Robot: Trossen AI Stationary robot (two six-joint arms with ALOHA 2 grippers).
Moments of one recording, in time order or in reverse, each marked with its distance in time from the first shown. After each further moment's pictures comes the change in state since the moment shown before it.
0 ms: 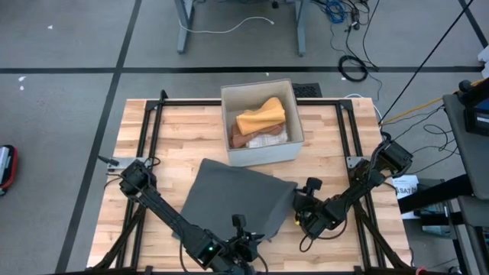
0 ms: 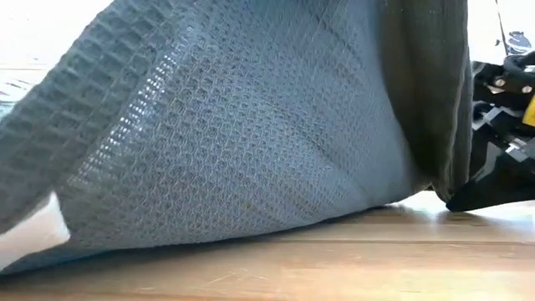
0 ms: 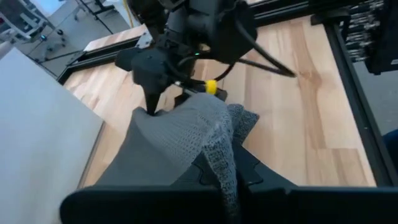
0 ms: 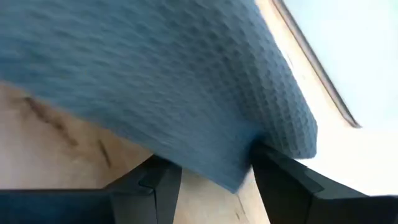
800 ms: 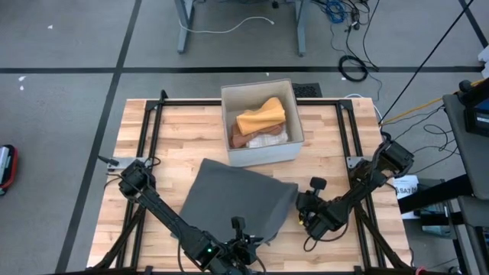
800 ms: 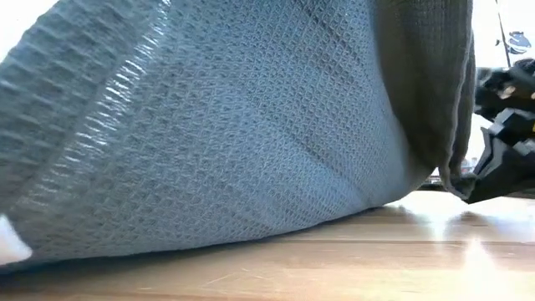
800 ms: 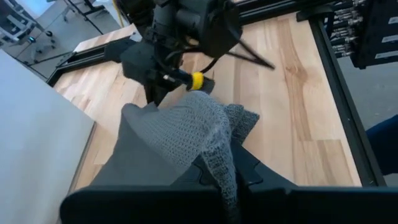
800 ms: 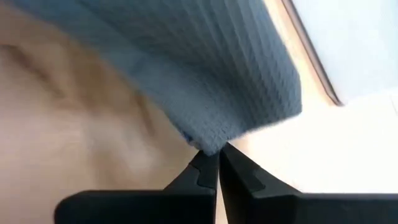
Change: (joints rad) left arm -0.015 -0.002 0.000 -0.006 0.024 0.007; right arm 0.027 -0.011 0.022 -0.152 -0.049 0.084
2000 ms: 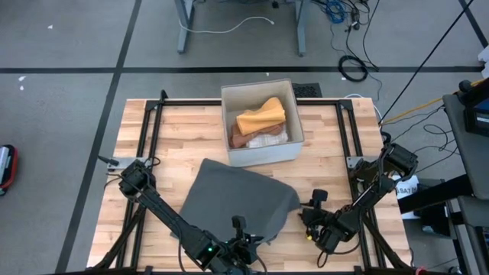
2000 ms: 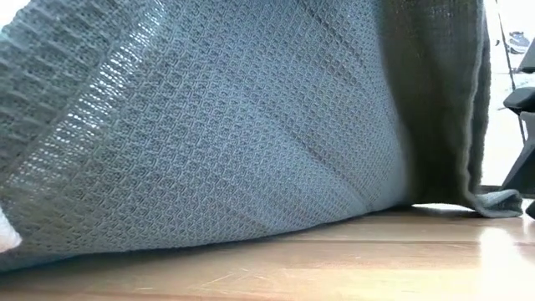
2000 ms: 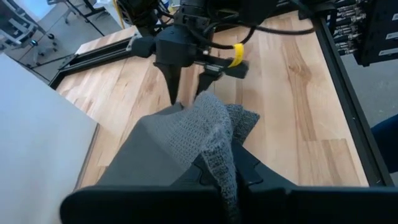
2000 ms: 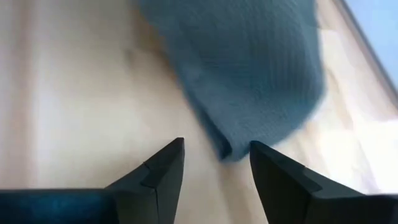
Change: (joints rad) left arm 0.007 -0.001 0.000 0.000 0.001 0.023; right arm 0.163 0.000 0.023 0.084 -0.011 0.032
